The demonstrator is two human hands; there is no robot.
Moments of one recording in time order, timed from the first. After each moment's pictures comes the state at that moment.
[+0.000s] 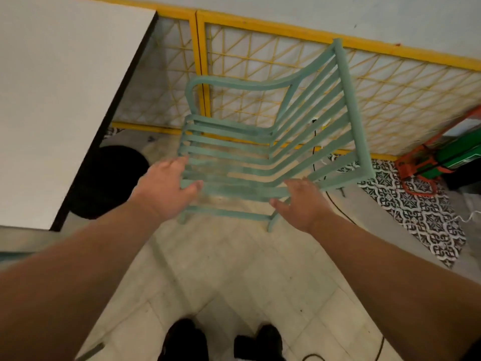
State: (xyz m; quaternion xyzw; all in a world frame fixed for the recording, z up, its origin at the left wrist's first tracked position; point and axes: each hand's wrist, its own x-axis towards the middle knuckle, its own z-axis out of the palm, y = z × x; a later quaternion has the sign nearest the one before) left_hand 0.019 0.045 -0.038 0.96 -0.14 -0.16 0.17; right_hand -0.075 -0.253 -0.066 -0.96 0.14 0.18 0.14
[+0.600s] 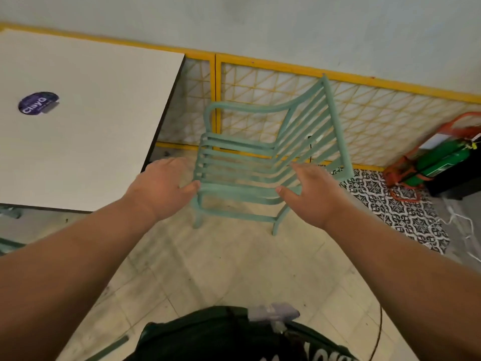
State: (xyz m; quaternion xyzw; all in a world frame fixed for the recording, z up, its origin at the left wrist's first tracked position) left_hand -0.058 0.137 0.120 0.97 -0.16 -0.13 0.16; right_hand -0.147 -0.161 0.111 -0.98 0.12 0.08 0.13
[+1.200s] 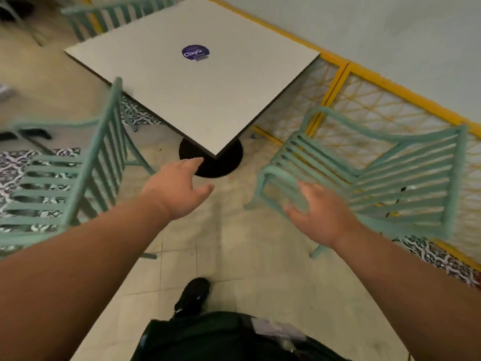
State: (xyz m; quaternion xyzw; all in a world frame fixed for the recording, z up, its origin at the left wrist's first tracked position) left_hand -0.211 0.252 0.086 0.97 0.11 -0.12 0.20; right_hand -0.162 -0.053 0.086 -0.97 -0.15 0.16 0.09
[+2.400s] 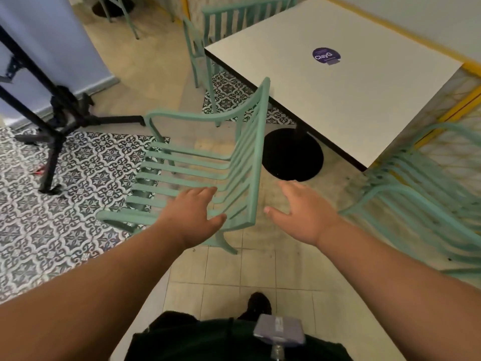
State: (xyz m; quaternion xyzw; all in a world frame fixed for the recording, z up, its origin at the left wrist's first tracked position) left_hand -0.380 0.599 0.027 0.96 0.16 -0.16 0.16; right_hand -0.264 0.362 0.054 -0.92 -0.28 0.23 0.17
